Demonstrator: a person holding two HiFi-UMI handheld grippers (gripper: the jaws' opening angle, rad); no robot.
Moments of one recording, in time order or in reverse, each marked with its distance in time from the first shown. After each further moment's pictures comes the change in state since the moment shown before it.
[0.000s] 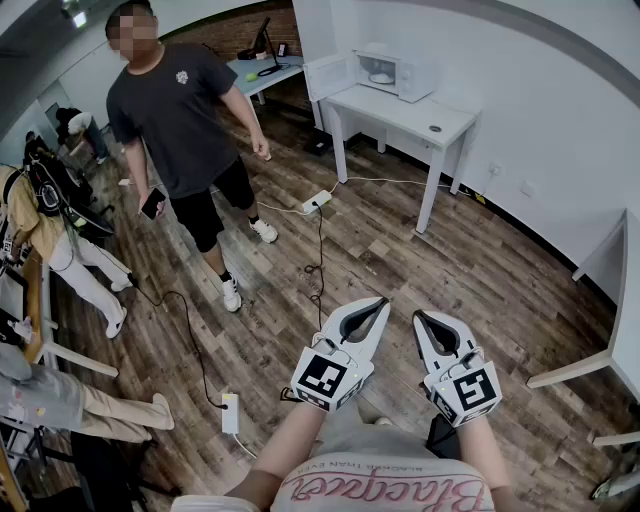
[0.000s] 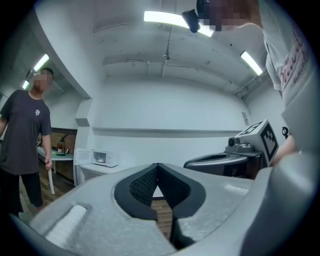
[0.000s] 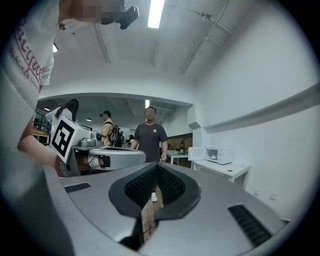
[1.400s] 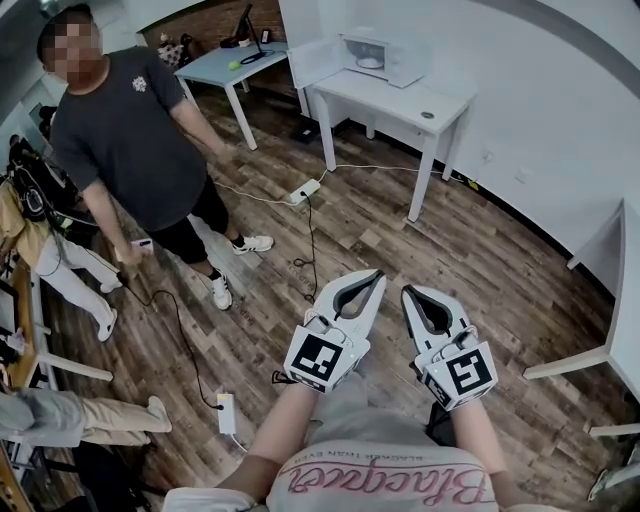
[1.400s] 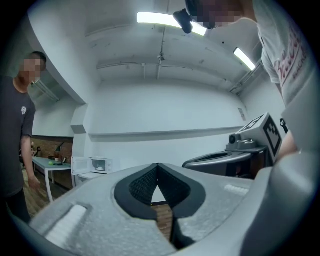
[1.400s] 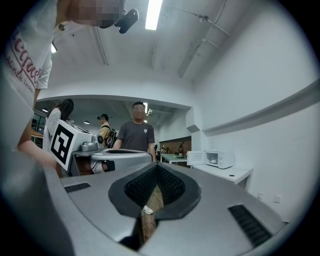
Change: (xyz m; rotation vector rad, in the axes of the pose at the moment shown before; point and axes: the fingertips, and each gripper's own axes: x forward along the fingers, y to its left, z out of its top) left arm 0.054 0.054 0.016 0.081 -0.038 -0.007; right arm 0.065 -0.037 0.018 0.005 -0.054 0.000
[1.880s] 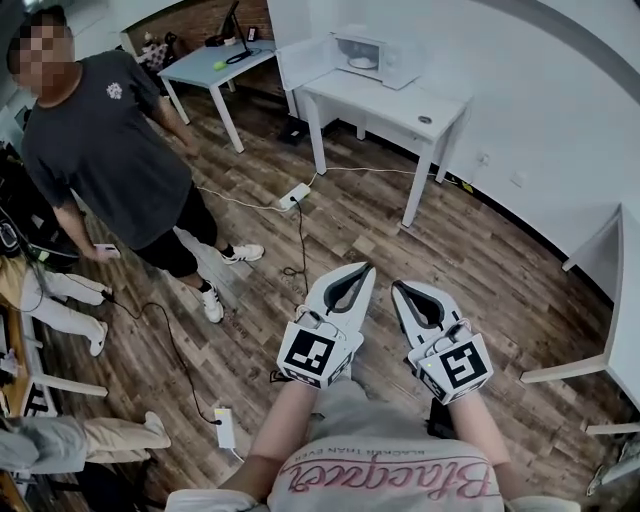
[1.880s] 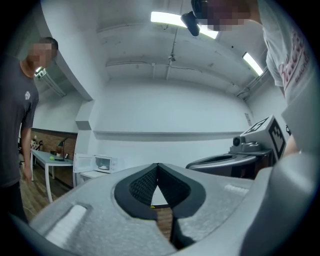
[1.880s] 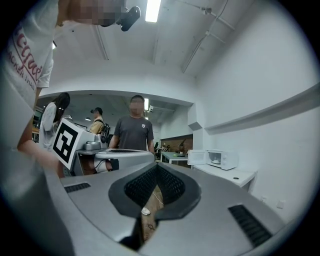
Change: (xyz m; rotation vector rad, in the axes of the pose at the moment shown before) left arm 0.042 0.088 -0.013 -0.064 -0.020 0.034; right arm 0.087 -0.030 -0.003 -0.024 0.032 0.019
